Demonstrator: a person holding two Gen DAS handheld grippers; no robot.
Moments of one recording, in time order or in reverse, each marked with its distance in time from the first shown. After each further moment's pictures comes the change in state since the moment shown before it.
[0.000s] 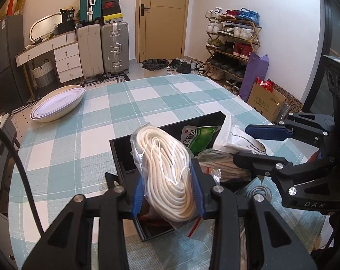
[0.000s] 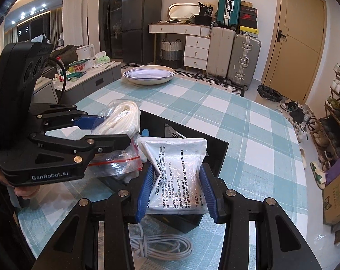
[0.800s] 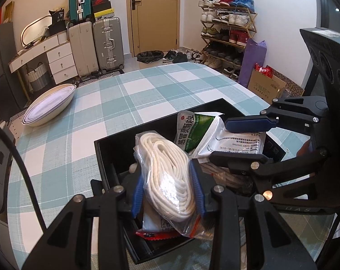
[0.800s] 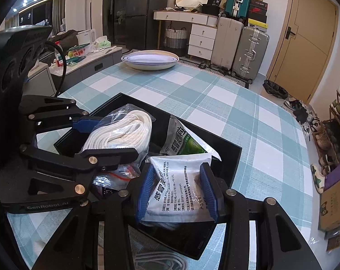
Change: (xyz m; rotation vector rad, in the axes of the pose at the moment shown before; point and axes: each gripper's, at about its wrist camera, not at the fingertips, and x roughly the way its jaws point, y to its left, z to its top) left arm 0.026 -0.008 0.001 0.066 0.054 0.003; right arm 0.044 -0.001 0.008 -0.046 0.072 0.008
